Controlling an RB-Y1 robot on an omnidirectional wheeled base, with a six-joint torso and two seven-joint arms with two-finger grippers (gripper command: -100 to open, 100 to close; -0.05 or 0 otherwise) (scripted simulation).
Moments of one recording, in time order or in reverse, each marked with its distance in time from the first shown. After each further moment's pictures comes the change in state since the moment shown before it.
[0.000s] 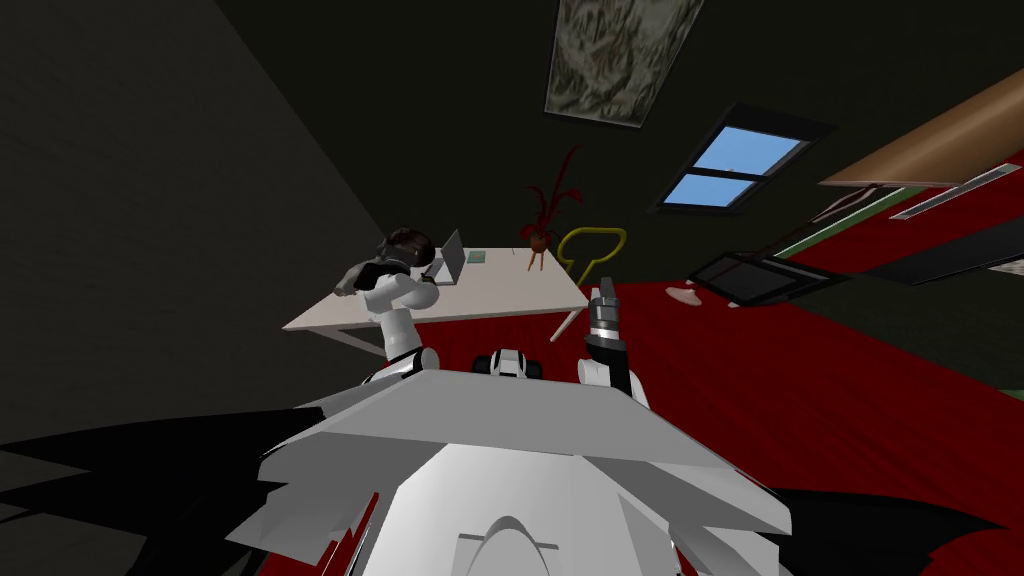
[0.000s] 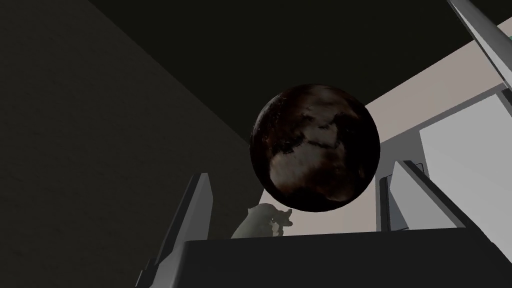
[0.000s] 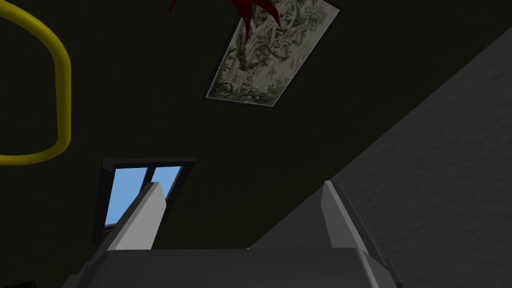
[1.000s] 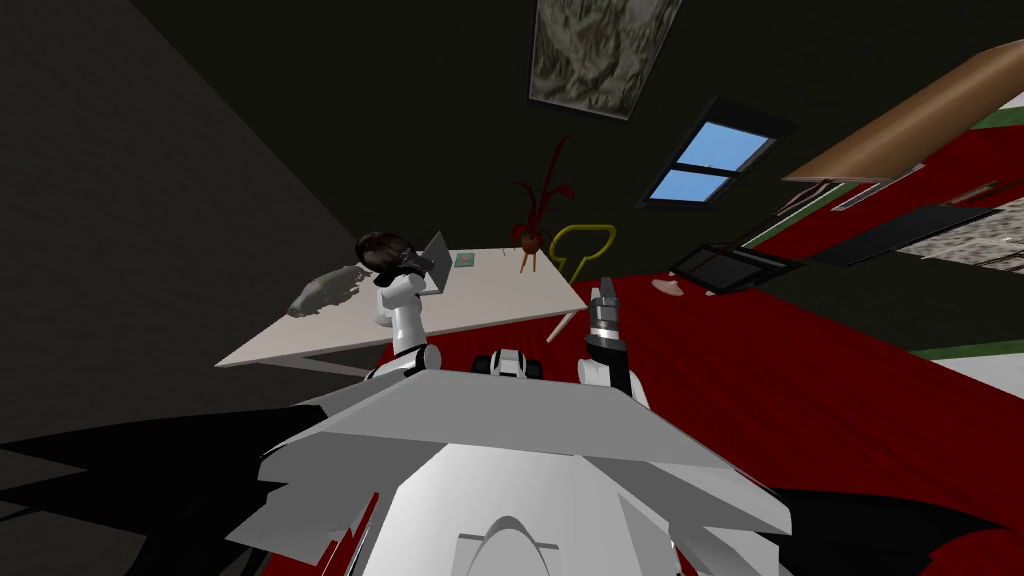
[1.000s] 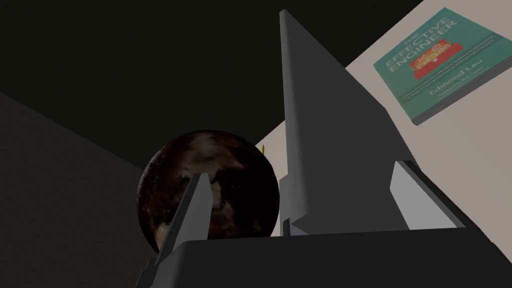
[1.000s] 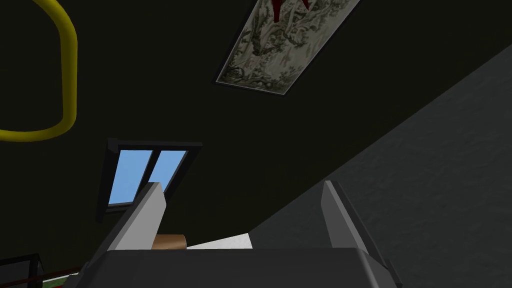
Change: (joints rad) left arm -0.035 0.003 -0.049 0.131 0.028 0.064 -0.077; right arm 0.000 0.000 0.000 0.000 0.000 0.000 0.000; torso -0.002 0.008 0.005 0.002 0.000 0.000
